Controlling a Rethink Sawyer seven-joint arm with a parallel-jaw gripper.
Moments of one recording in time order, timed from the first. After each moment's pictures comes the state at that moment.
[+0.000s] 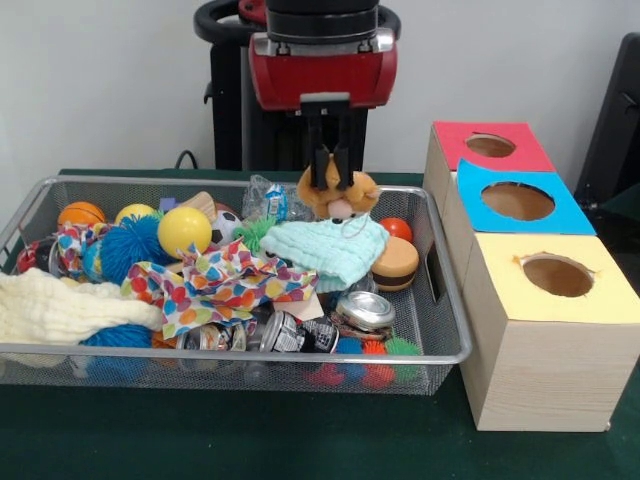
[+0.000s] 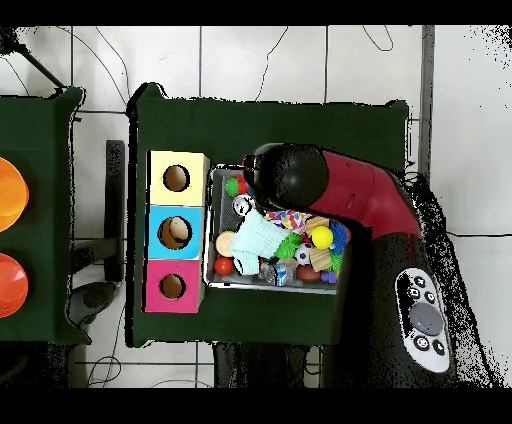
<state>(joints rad) -0.33 -0.75 0.10 1.47 0.01 0.76 1.47</state>
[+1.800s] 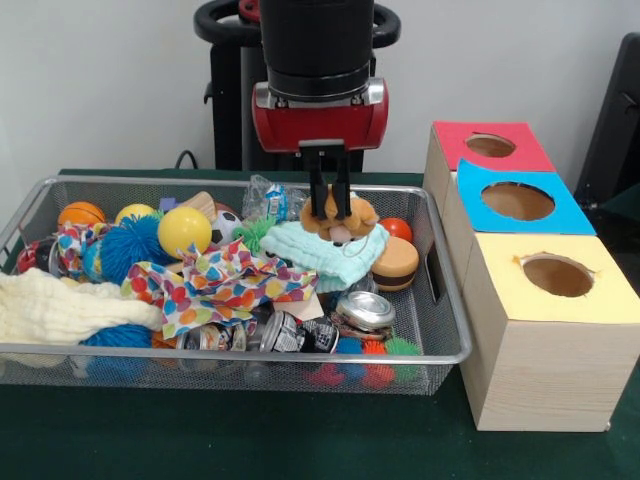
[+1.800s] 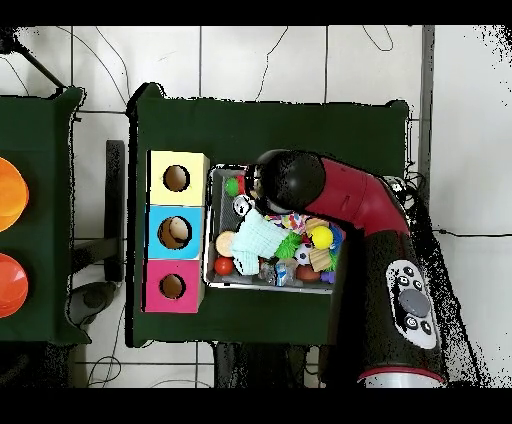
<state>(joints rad) -0.32 -0.67 0.07 1.48 0.05 0.76 1.48</state>
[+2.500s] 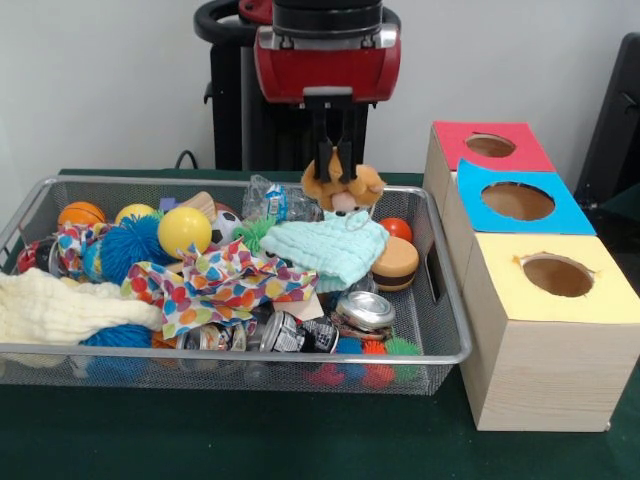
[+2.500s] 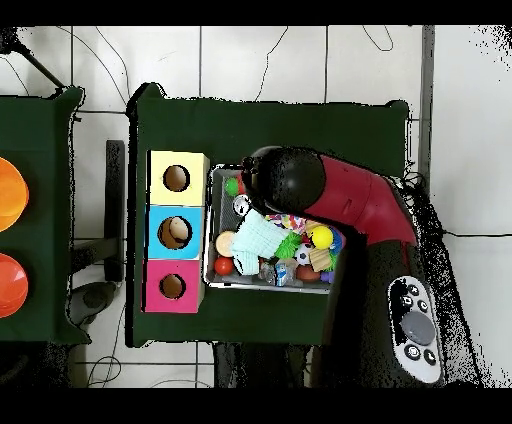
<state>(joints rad) -0.29 -0.75 0.03 1.48 0.07 0.76 1.48</state>
